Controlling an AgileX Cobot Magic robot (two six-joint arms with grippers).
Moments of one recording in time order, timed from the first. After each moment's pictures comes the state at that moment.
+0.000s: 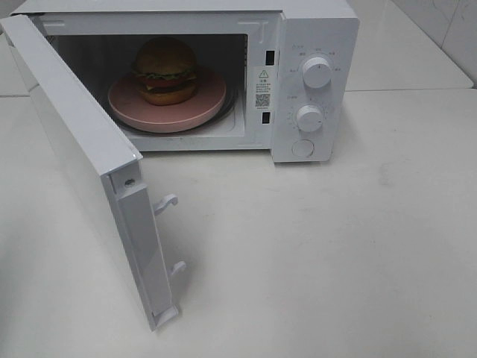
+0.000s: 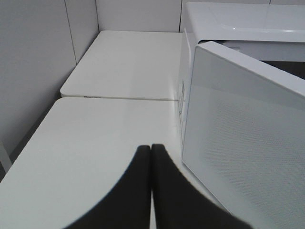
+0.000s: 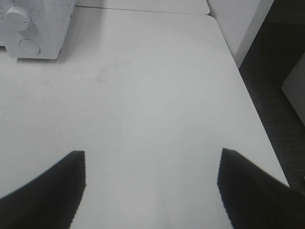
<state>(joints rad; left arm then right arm) 0.07 0.43 -0.31 -0.17 0.18 0.13 0.07 0.00 -0.50 -0.13 1.00 0.07</state>
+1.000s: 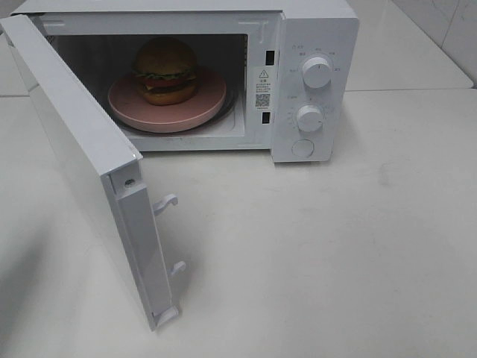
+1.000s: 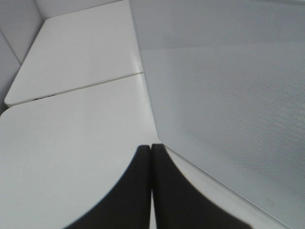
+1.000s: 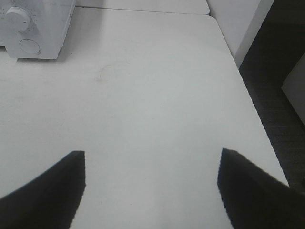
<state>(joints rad) -0.09 0.96 -0.22 0.05 -0.36 0.13 0.07 0.00 -0.50 -0.13 1.00 0.07</state>
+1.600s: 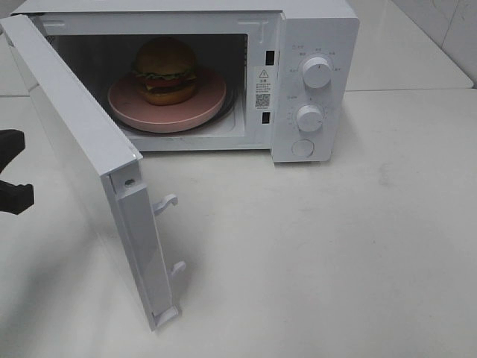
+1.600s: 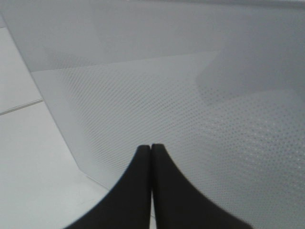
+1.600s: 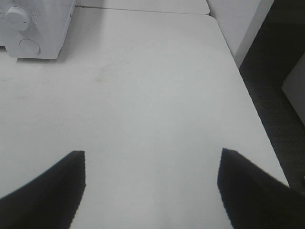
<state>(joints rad) -0.28 1.30 -0.23 0.12 -0.70 0.05 0.07 0.00 -0.50 -0.13 1.00 0.07</state>
